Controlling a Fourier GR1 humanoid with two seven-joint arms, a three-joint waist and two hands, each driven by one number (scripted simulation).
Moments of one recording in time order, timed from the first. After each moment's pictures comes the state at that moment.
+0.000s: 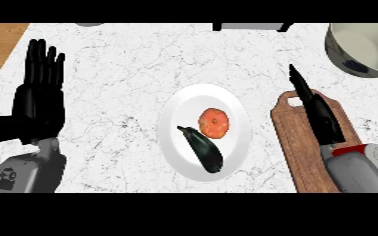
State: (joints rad) left arm -0.21 0.24 0.00 -1.64 0.24 0.36 -0.06; right arm -0.24 -0.47 0.31 -1.34 -0.09 -0.22 -0.14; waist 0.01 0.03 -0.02
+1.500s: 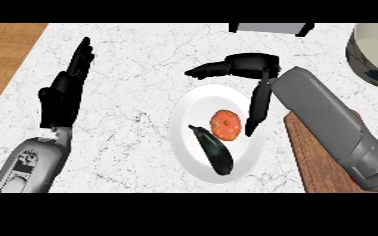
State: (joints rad) left arm -0.31 0.37 -0.17 -1.52 0.02 0.28 0.13; right arm -0.92 -0.37 0.55 -0.91 -0.16 0.82 -0.33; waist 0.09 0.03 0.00
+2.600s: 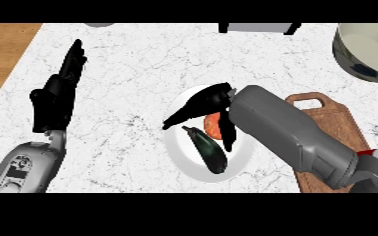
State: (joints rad) left arm -0.28 0.37 -0.14 -1.55 -0.01 0.28 0.16; right arm -1.03 -0.25 0.99 -0.82 0.22 0.68 -0.53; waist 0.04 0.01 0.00
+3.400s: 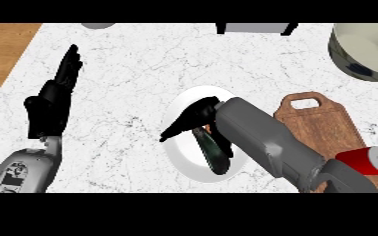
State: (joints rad) left arm -0.23 0.35 -0.11 -1.58 -0.03 0.26 0.15; right arm -1.02 -0.10 1.09 -0.59 0.33 0.56 -0.65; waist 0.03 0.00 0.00
